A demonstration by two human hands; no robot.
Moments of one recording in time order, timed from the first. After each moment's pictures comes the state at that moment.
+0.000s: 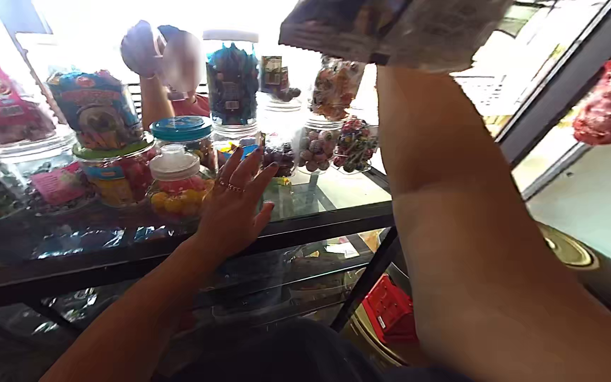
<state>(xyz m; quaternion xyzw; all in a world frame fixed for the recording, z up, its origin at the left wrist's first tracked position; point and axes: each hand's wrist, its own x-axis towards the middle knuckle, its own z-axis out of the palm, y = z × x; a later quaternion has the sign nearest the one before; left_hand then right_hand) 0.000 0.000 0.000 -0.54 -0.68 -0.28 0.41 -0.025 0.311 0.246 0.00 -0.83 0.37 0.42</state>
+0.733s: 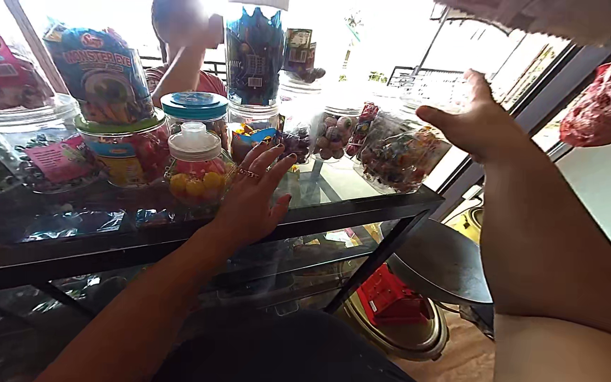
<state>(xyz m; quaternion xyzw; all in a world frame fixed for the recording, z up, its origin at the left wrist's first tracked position) -0.010 -0.013 -0.005 -0.57 -0.67 -0.35 0.33 0.143 0.312 0.119 -0.27 -0.86 0.22 0.37</state>
